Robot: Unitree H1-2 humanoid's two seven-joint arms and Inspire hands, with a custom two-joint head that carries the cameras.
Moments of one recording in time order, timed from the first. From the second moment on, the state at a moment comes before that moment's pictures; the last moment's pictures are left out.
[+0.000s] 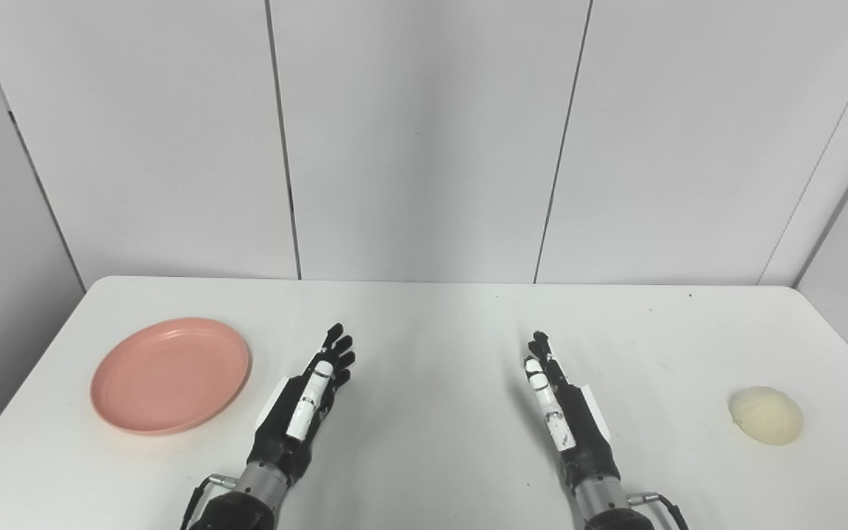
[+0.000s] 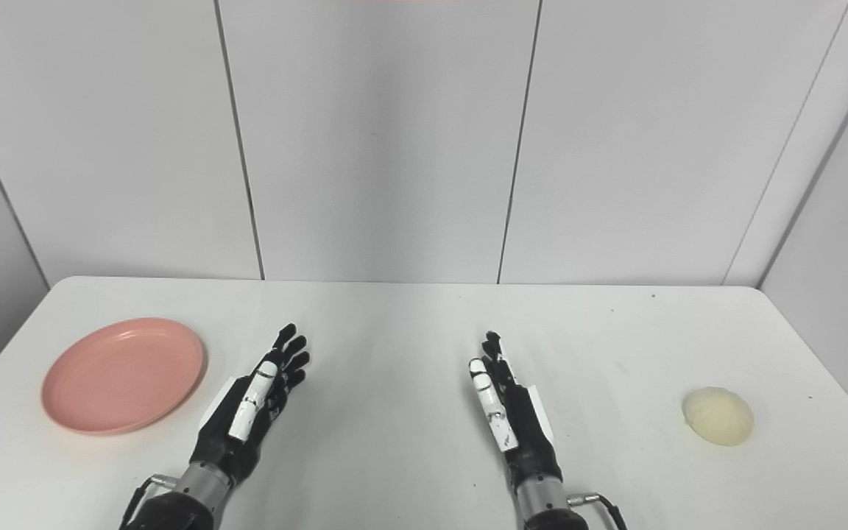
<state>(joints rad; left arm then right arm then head) -0.33 0.03 -0.07 0.35 -0.08 -0.07 -0.21 -0.26 -0.06 0.04 0.19 -0.07 -0.03 -0.01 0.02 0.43</state>
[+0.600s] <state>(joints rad) -0.33 0.03 -0.07 0.34 -0.08 -0.07 -0.21 -0.26 -0.06 0.05 0.18 -0.07 -0.03 -0.01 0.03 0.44</state>
